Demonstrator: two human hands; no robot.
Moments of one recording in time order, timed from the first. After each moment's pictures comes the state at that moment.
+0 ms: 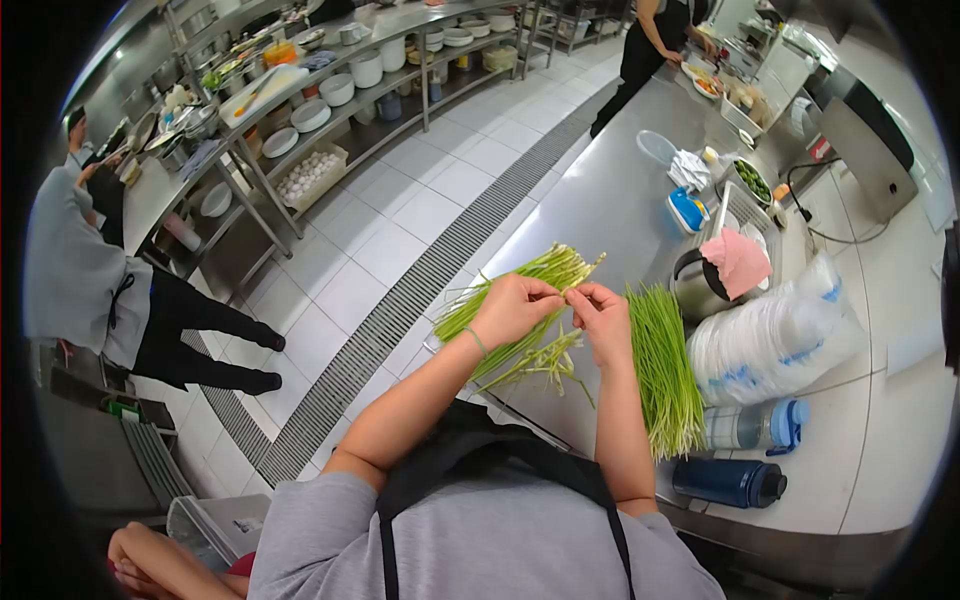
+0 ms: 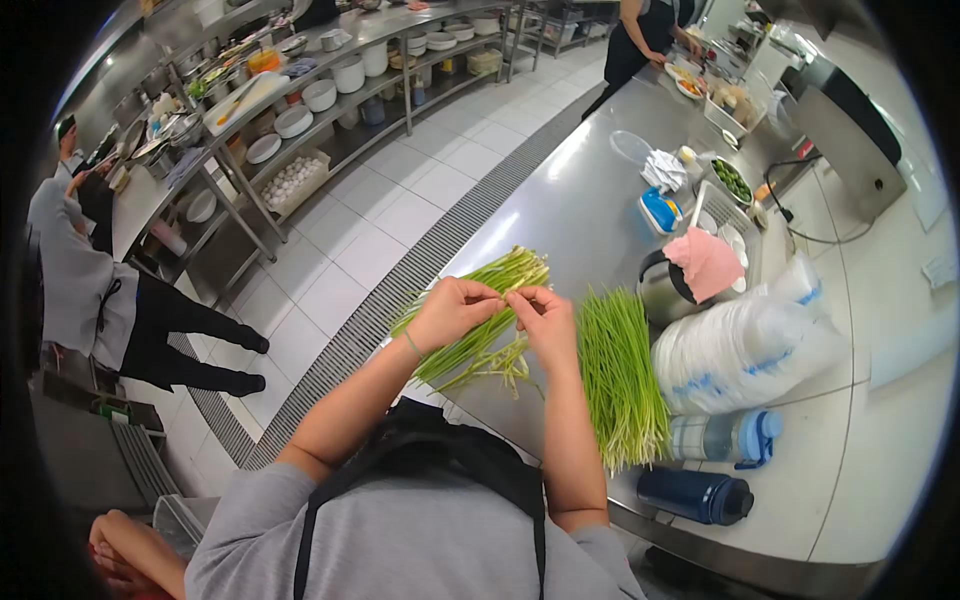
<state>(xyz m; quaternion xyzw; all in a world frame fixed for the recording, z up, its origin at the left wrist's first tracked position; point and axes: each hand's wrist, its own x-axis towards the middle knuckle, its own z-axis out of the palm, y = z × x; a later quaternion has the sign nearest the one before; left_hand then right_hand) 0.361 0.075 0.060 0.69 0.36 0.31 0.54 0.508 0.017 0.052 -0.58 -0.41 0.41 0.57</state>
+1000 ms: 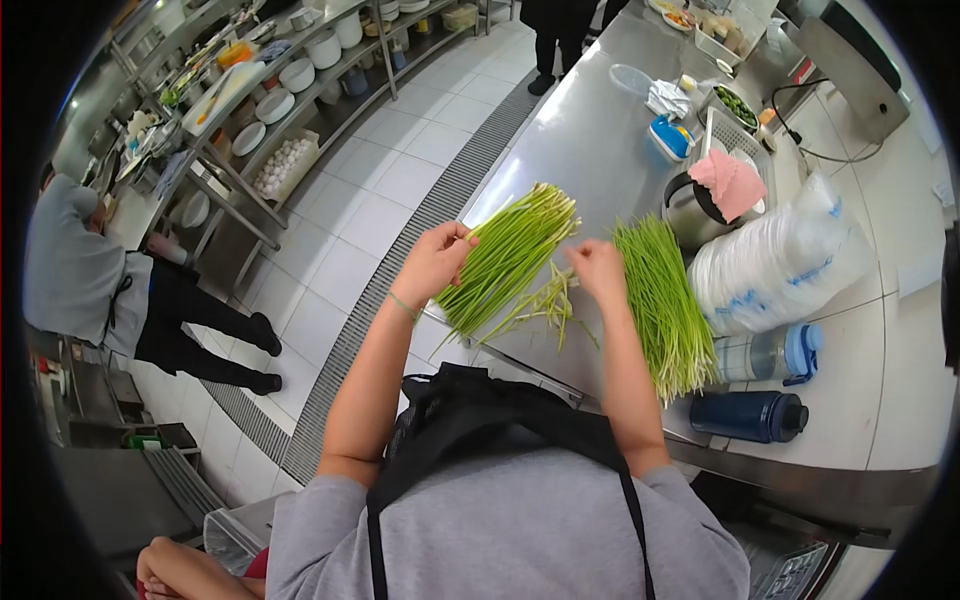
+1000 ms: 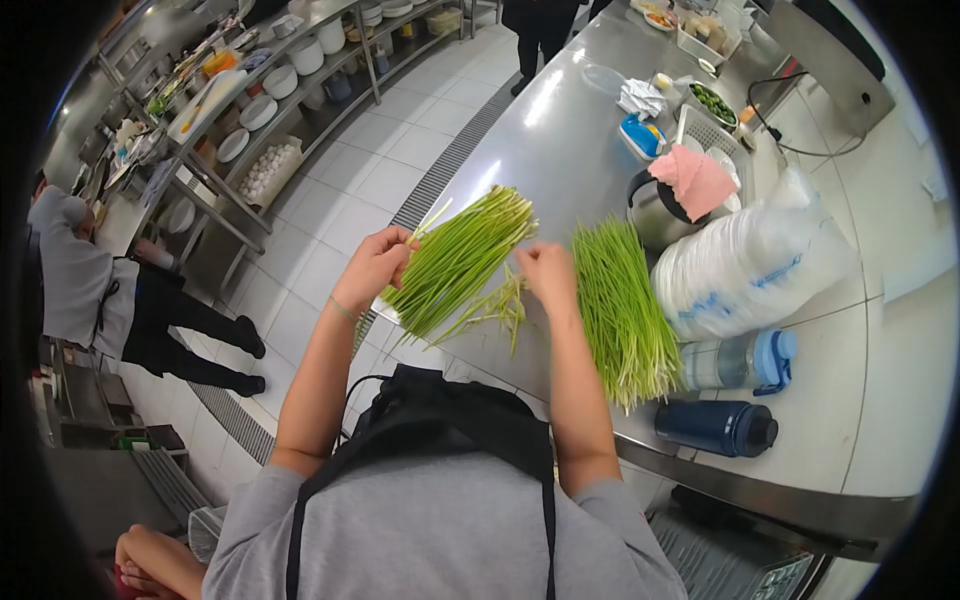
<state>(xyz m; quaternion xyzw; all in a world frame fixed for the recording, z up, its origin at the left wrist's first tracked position) 0.299 0.085 0.053 0.58 0.41 0.26 0.65 0.542 0.013 -0.005 -0.78 -0.52 0.16 0.30</state>
